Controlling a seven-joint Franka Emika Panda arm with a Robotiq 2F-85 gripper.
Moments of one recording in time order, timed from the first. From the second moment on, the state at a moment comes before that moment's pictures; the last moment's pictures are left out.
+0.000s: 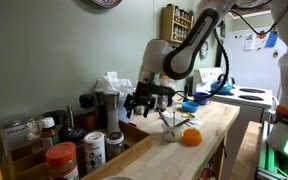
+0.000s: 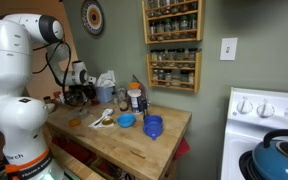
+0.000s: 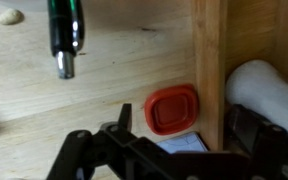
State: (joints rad) arm 0.33 0.36 0.27 -2.20 -0.16 2.83 0.87
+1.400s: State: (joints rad) arm 0.58 0.50 0.01 -2.06 -0.34 2.75 0.91
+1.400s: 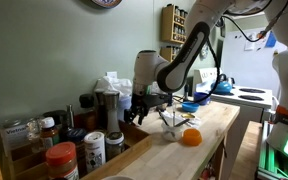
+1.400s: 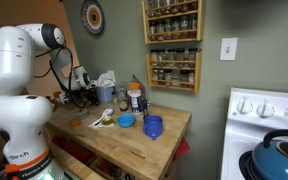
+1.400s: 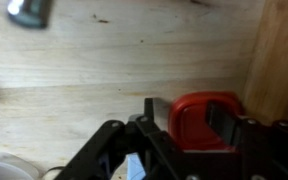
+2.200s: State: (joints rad) arm 0.59 0.52 -0.01 -2.01 -0.34 2.71 0.91
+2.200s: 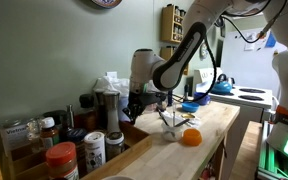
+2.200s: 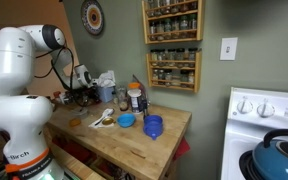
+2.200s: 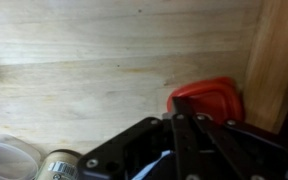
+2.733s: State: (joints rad) arm 0.58 0.45 0.03 -2.04 -0.34 2.56 0.87
